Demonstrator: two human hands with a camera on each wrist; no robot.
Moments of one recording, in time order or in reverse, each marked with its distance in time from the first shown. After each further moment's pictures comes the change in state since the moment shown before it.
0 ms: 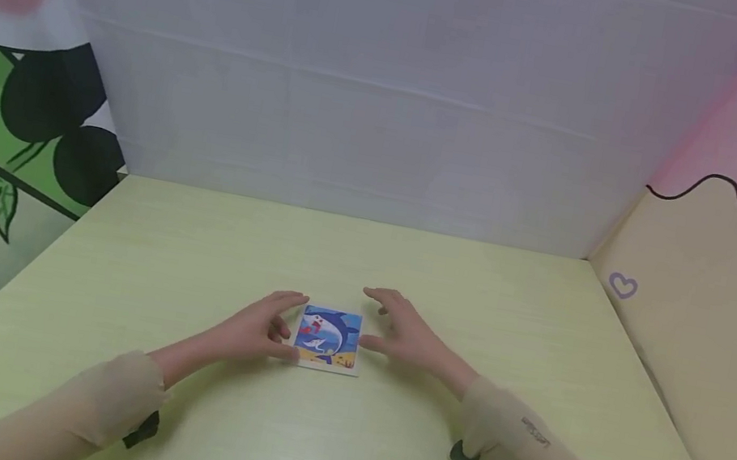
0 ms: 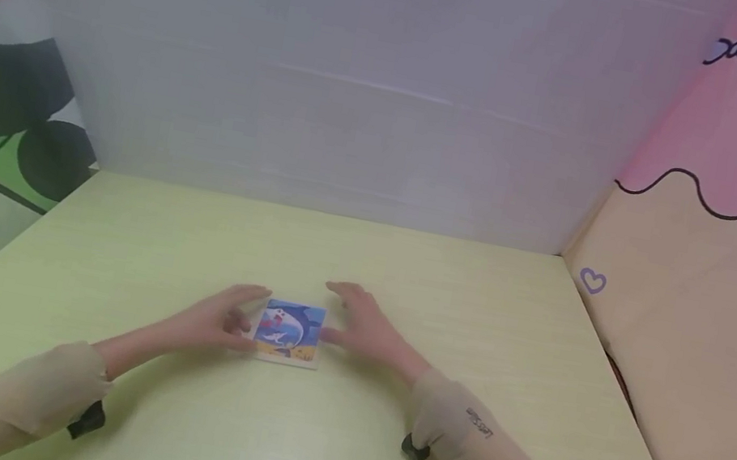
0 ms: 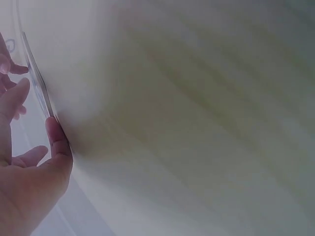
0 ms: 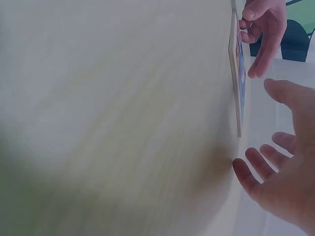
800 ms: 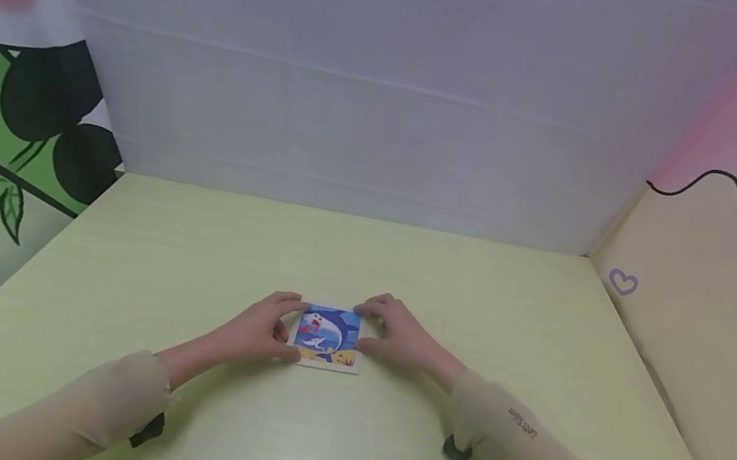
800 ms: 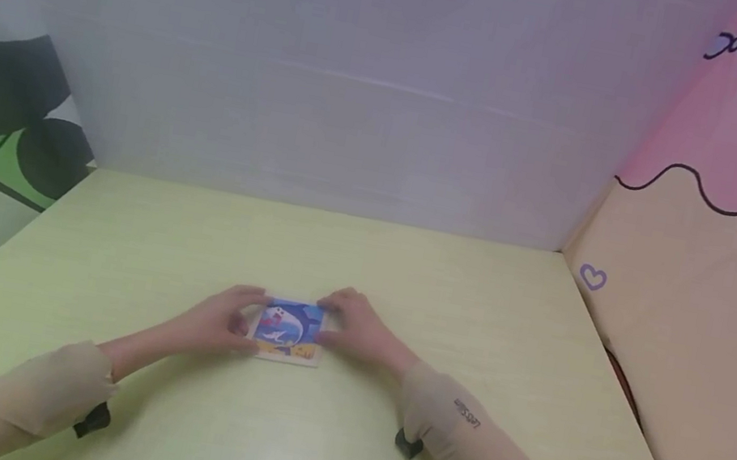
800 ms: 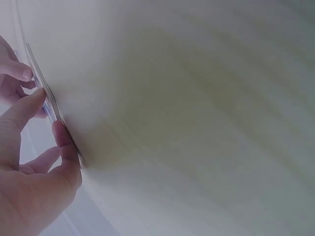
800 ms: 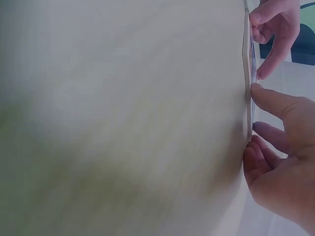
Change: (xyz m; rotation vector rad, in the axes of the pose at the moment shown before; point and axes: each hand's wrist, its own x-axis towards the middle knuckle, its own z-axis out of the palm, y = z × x) left_hand 0.001 0.008 0.008 0.080 0.019 0.003; right_hand 0.003 -0.006 0.006 -0.009 -0.062 0.077
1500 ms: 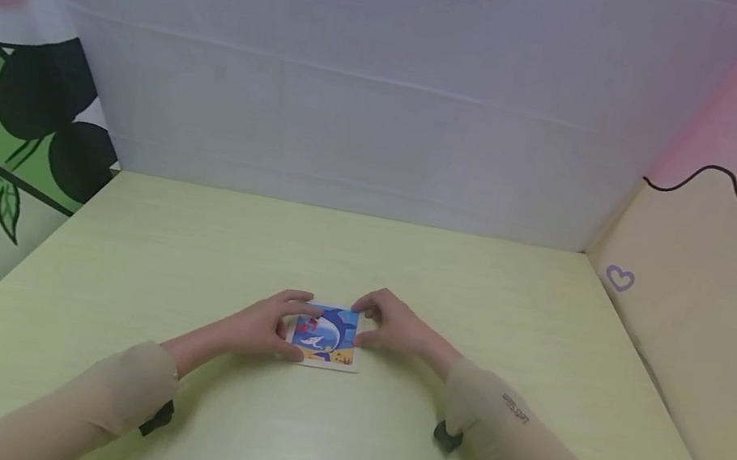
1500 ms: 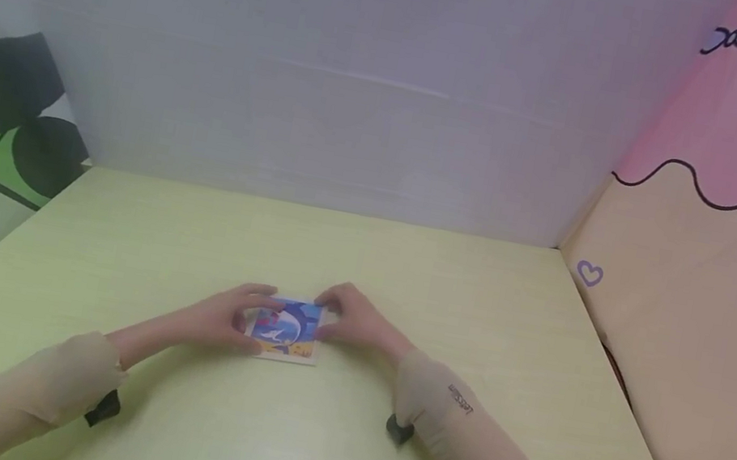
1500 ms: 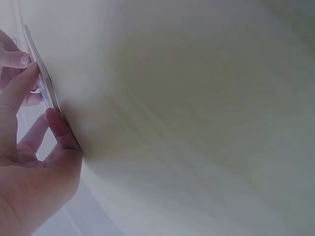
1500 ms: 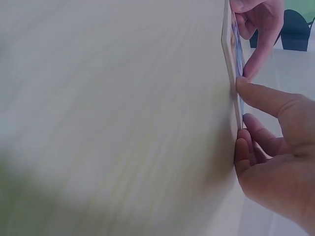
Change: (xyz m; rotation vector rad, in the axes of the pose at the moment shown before) left_hand 0.011 0.007 -0.004 0.034 -0.132 -0.012; right_hand 0.010 -0.001 -0.008 0.175 -0.056 0.101
